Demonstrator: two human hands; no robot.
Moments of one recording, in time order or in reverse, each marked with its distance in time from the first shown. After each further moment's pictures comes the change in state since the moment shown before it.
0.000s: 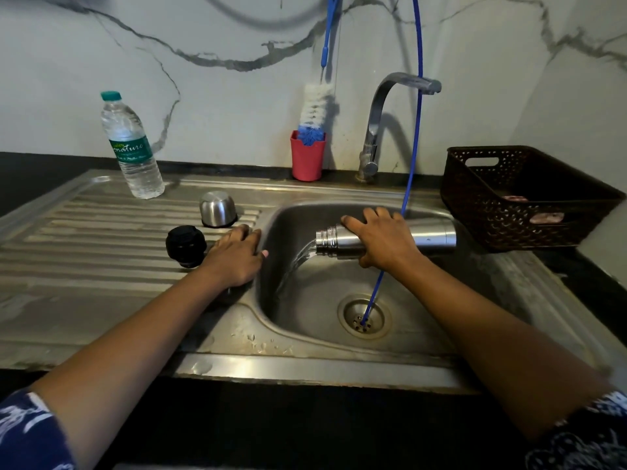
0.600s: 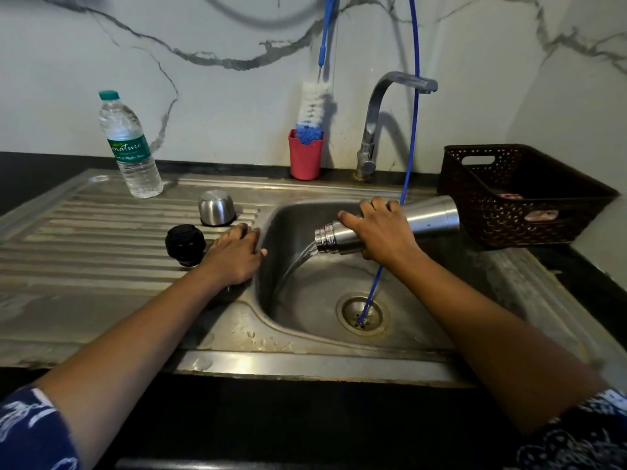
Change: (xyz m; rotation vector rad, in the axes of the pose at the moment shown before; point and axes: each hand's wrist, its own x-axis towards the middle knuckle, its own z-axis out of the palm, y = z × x) left_hand -0.003 0.002 -0.001 -0.010 0.005 0.003; right_hand -0.005 0.000 -0.008 -0.143 0.071 -0.045
